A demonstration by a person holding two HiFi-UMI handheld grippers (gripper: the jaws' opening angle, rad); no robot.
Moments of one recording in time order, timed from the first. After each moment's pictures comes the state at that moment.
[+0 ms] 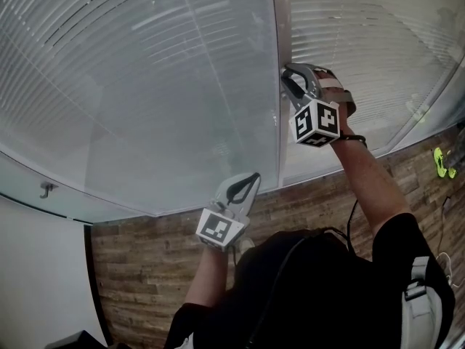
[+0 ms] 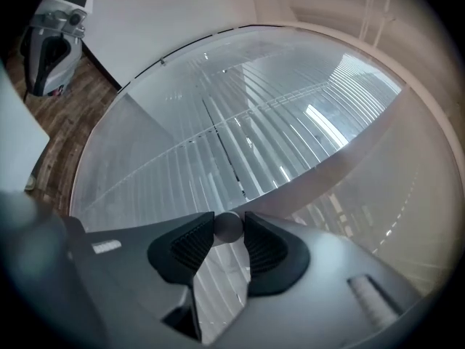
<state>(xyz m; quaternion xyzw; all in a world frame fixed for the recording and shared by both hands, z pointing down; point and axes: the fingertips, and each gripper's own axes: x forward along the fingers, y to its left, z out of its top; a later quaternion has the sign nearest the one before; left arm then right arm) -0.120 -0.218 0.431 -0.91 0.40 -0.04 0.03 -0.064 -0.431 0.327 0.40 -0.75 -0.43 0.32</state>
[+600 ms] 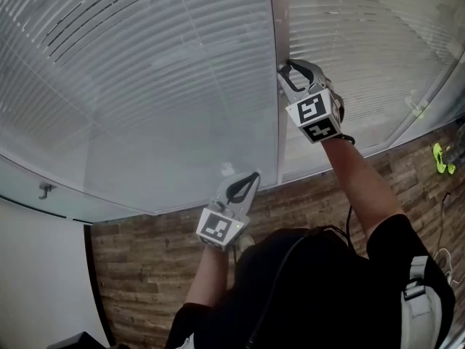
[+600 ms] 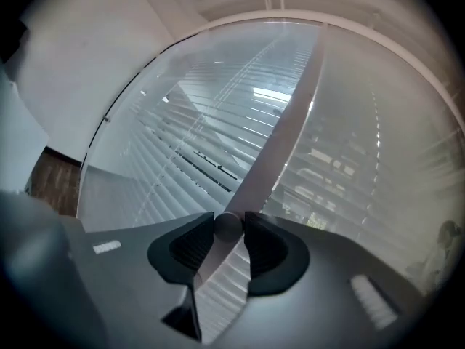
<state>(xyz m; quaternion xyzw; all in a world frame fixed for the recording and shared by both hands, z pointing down) -0.119 -0.217 0.440 -0.92 0.40 -0.05 0.02 -0.054 -0.438 0.317 0.47 -0.84 -0.23 0.17</state>
